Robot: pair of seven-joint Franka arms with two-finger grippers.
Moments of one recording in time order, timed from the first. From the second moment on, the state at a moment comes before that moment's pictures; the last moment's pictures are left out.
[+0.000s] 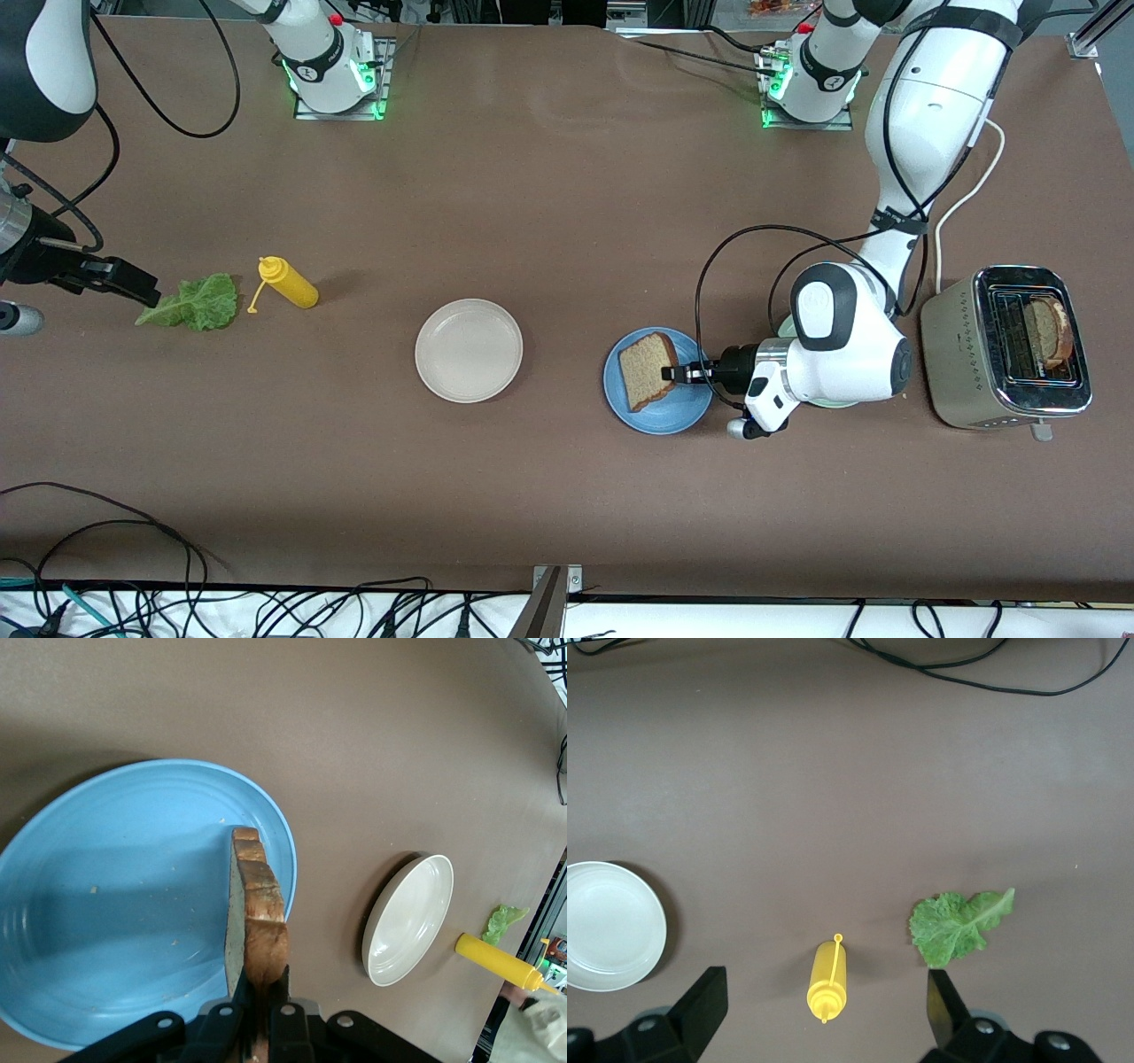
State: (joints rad) left arm -0.16 0.76 -0.14 -1.46 -0.81 2.11 0.01; right arm 0.24 0.21 -0.28 -1.48 0.00 1.73 0.13
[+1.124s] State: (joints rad) left arm -0.13 0.81 -0.12 -1.45 -0.82 2.16 0.29; right arm 0.24 0.21 -0.28 -1.48 0.00 1.73 0.13
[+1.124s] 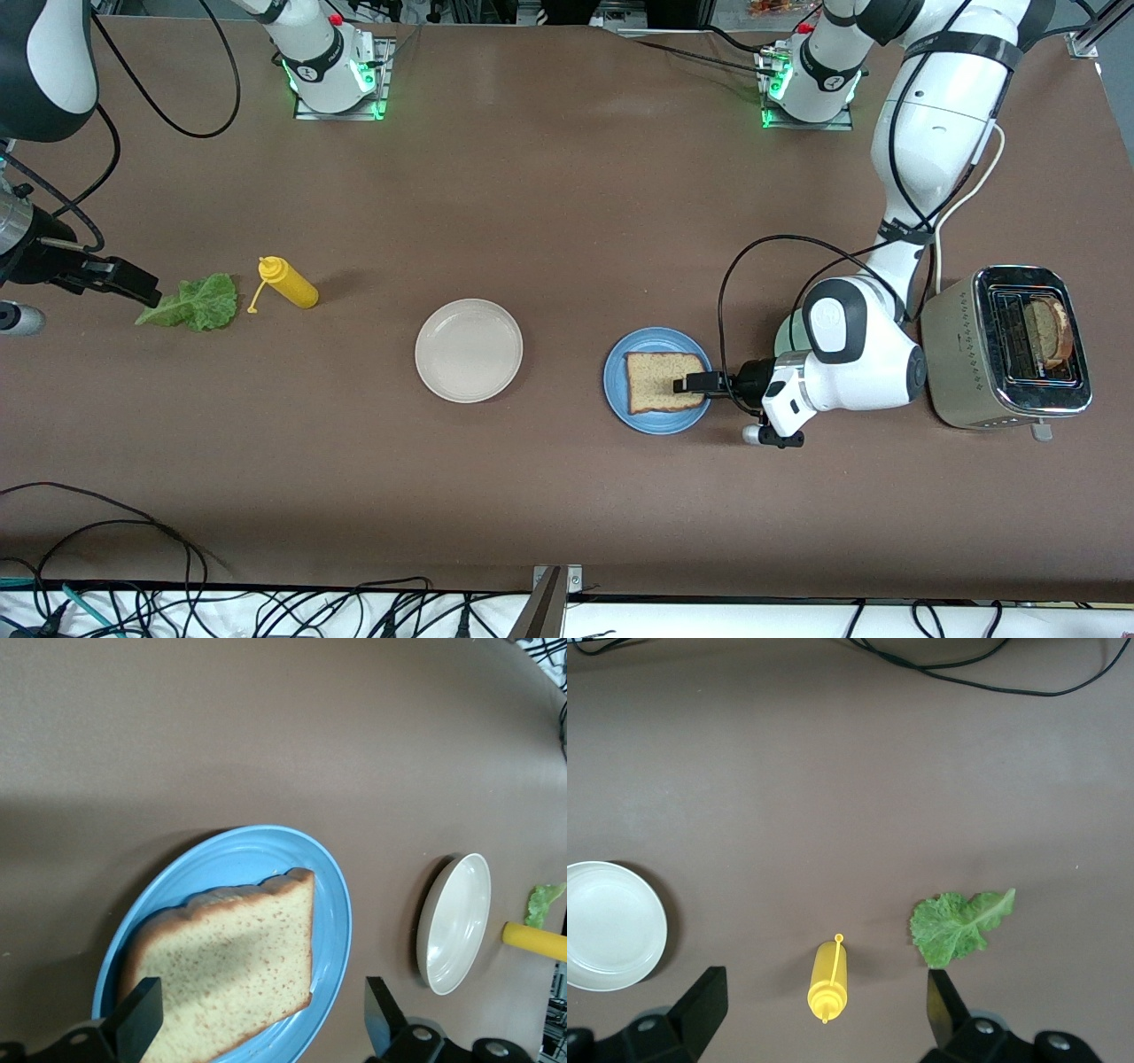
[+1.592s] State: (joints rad) left arm -0.13 0.80 -0.09 -1.45 -0.84 2.16 0.30; right arm 0.24 0.21 -0.27 -1.48 0.00 1.73 0.13
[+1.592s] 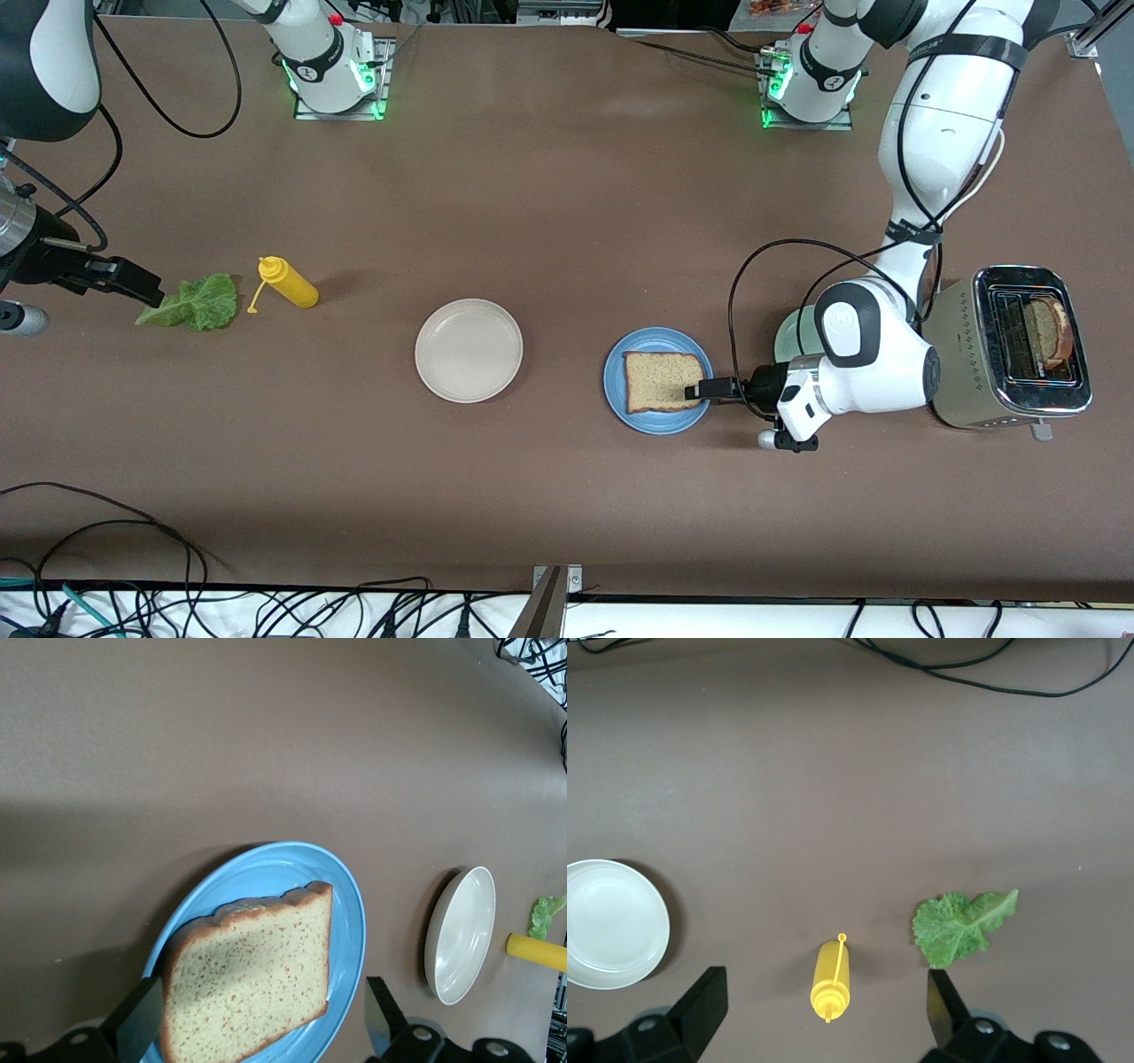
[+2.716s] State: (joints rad) left arm 0.07 0.27 -0.07 -1.67 -0.43 2.07 0.32; right arm 0.18 0.31 -0.29 -1.52 0.00 1.69 0.05
